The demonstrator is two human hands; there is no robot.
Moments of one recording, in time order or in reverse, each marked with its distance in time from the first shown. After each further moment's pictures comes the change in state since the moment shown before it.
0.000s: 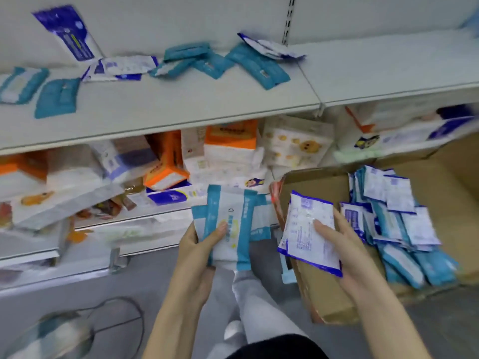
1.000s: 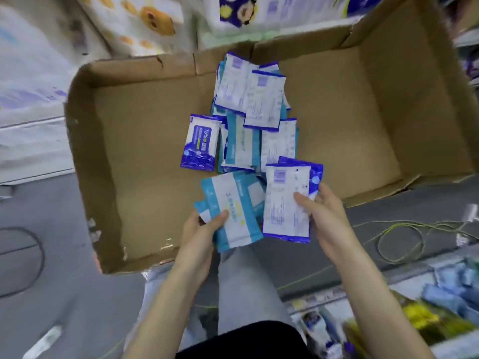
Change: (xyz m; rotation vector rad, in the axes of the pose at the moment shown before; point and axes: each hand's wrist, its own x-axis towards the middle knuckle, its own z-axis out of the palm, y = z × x) left_hand 0.007 -0.412 0.301 0.190 0.164 -0.401; right_hand 0.127 -0.010 -0.459 -0.202 0.215 0.187
